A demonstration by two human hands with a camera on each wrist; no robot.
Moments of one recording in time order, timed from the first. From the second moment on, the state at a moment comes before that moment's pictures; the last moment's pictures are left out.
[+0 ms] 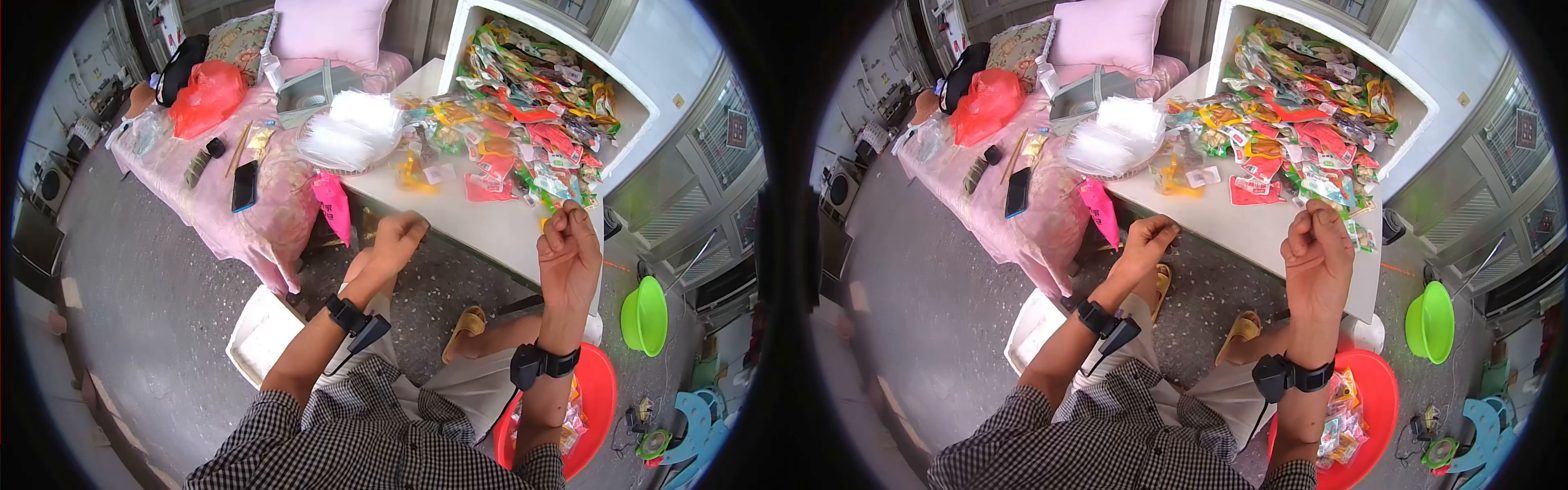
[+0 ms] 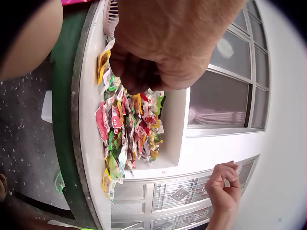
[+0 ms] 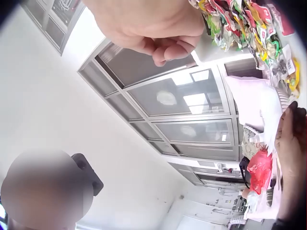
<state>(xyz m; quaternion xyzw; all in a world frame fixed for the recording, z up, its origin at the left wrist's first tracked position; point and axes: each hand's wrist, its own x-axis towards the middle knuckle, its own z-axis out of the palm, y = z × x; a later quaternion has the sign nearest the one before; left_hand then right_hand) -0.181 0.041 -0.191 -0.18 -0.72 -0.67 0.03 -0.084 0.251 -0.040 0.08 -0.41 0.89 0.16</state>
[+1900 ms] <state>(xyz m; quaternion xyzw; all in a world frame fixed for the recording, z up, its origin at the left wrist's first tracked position) -0.241 0.043 -0.121 -0.16 -0.70 -0.70 -0.02 -0.126 0.314 -0.126 -0.04 -0.52 0.83 0.22</state>
